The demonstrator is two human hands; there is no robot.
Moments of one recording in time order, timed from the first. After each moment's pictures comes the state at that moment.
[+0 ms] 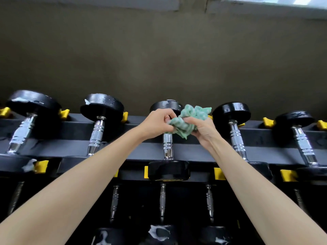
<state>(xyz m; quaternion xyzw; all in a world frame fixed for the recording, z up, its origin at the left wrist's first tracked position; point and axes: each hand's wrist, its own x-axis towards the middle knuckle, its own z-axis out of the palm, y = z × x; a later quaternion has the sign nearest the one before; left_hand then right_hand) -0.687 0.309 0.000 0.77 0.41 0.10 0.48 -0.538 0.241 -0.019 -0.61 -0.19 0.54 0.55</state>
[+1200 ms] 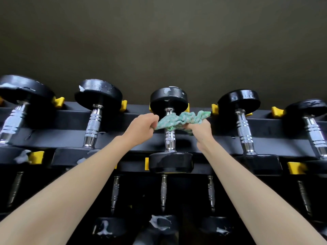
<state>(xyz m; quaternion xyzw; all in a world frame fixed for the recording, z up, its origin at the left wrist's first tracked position) -0.733 0.315 -0.086 0.88 0.38 0.14 0.26 -0.550 0.239 -0.081 -0.72 -0.14 0.46 0.50</state>
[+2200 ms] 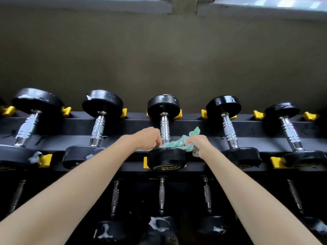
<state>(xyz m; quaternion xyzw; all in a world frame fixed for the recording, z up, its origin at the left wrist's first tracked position) -0.720 0.272 -0.024 0.86 0.37 -0.15 0.32 -0.546 0.194 -0.057 -0.78 -0.08 0.52 0.34</state>
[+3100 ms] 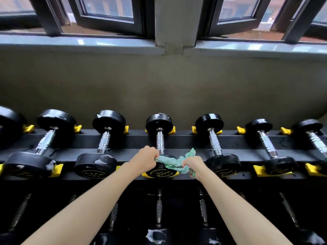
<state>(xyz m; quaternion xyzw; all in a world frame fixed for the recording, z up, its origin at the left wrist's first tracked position) -0.732 0.204 -0.007 0.87 0.44 -0.04 0.23 -0.558 0.136 -0.040 -0.79 -0.14 0.50 0.31</state>
